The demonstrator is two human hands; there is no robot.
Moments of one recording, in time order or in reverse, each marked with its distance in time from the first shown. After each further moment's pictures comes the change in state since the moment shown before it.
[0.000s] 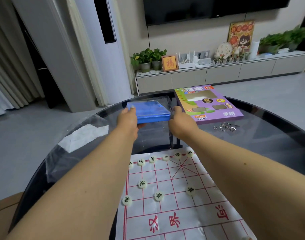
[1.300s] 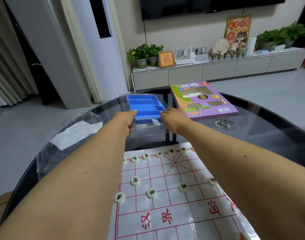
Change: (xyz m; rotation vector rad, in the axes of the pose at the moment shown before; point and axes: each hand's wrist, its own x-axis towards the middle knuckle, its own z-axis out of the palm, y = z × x) left_hand 0.016 -0.006 -0.006 0.405 0.038 -0.166; right_hand 0.009 0.001 -0.004 -0.018 -0.108 -0.066
